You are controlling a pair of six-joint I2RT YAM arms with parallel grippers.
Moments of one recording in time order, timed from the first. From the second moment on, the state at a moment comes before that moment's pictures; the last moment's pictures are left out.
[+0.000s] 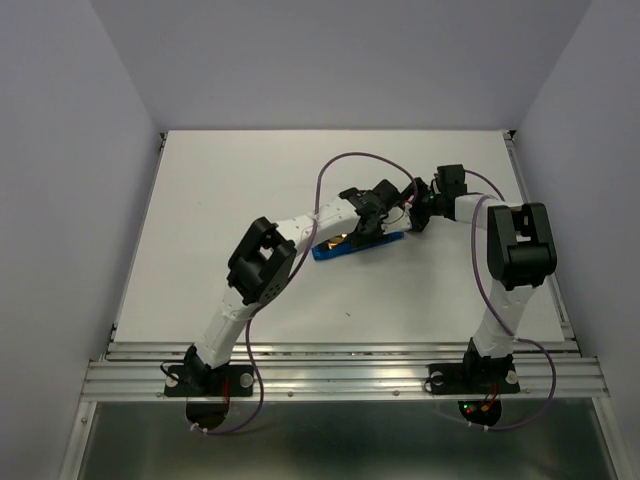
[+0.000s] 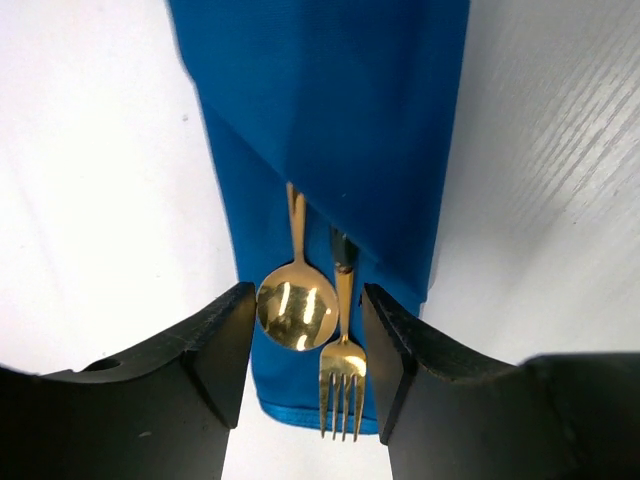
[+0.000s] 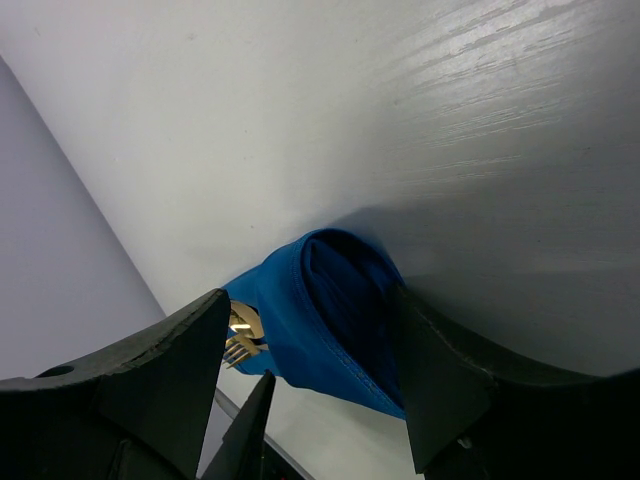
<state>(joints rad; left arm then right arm) -0.88 2.26 1.90 -0.82 -0.20 0.53 0.08 1.97 1.18 -0.09 -0.56 0.89</state>
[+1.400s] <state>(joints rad) -0.71 1.63 1.24 -0.47 -0.34 -0.31 0.08 1.95 1.19 -0.13 -0.50 0.79</state>
